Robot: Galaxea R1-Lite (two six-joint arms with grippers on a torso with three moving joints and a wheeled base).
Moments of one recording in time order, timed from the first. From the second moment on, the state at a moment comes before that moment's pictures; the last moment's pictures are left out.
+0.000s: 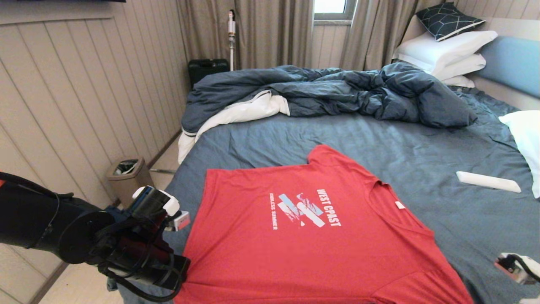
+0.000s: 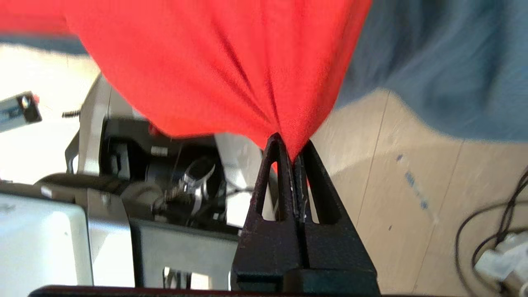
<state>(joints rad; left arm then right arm) -0.44 1.80 -0.77 0.15 -0.14 -0.15 -0.43 1.29 -0.31 0.14 0.40 -0.30</state>
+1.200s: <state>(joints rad) -0.29 2.13 -1.33 0.20 -0.15 -0.09 -0.31 1.85 -0.94 0.14 0.40 -0.16</state>
